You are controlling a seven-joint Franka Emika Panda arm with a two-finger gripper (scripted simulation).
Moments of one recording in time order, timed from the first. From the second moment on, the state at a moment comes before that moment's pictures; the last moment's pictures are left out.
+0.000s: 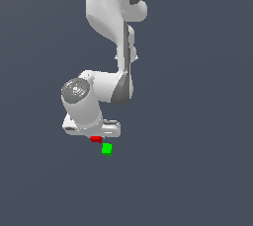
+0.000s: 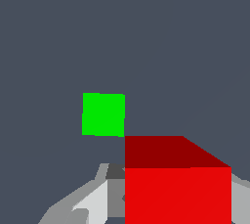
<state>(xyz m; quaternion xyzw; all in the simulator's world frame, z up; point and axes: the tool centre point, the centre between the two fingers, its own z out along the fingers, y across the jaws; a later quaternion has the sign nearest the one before) 0.088 -0.124 0.091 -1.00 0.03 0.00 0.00</state>
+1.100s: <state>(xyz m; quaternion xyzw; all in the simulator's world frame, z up) 0.118 -0.087 0.063 -1.00 0.03 0.00 0.00</state>
